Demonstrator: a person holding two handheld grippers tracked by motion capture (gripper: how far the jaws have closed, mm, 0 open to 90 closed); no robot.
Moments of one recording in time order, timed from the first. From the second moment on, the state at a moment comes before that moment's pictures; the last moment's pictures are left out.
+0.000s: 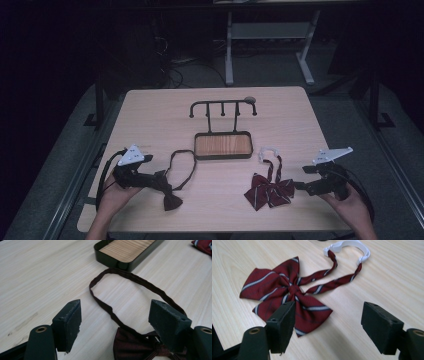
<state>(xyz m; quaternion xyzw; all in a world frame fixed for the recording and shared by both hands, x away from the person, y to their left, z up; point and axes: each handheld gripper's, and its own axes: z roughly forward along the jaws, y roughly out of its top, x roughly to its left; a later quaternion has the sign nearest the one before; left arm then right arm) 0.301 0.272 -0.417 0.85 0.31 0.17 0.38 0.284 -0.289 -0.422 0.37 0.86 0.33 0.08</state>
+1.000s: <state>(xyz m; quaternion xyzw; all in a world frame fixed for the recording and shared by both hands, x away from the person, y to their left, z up) 0.297 0.278 -0.426 0.86 0.30 0.18 0.37 0.357 -0.255 -0.410 0.36 0.89 0.27 0.05</state>
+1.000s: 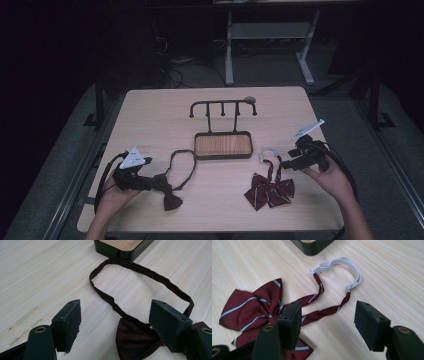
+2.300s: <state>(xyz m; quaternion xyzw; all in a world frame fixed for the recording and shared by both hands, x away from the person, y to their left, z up) 0.294 0.282 -0.429 0.86 0.31 0.18 0.37 0.406 -0.219 -0.440 0.38 0.91 0.14 0.05</state>
